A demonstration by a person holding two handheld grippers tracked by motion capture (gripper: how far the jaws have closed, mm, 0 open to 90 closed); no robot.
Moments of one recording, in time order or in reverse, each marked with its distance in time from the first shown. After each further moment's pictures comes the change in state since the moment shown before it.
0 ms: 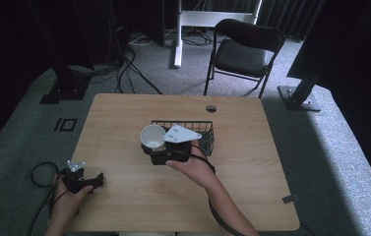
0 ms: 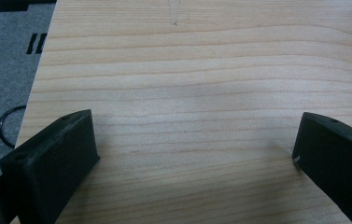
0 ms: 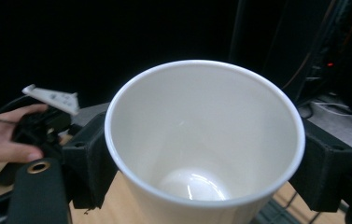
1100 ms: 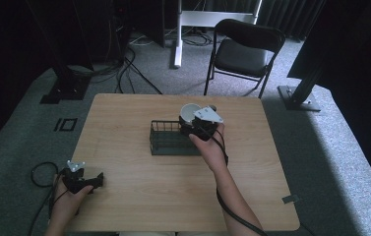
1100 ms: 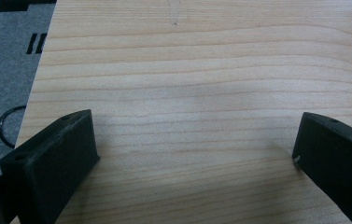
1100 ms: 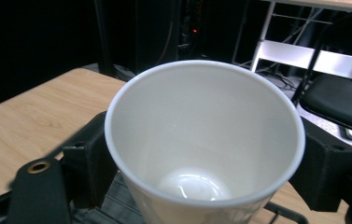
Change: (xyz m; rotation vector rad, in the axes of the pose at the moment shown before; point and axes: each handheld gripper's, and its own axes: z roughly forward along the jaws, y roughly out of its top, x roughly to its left) left arm 0.000 0.000 0.000 -0.001 0.000 0.000; right arm -0.094 -0.028 -0.005 0.070 -0.507 0.148
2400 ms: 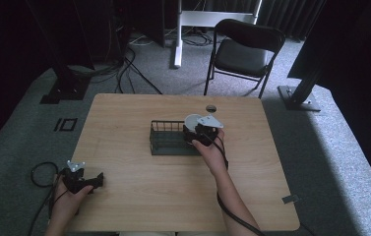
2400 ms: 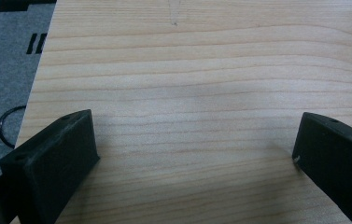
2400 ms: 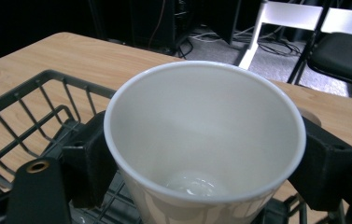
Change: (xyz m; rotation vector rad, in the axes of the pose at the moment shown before) left arm 0.000 0.000 0.000 0.000 -0.001 0.000; right arm -0.014 -0.048 0.026 0.107 -0.003 0.060
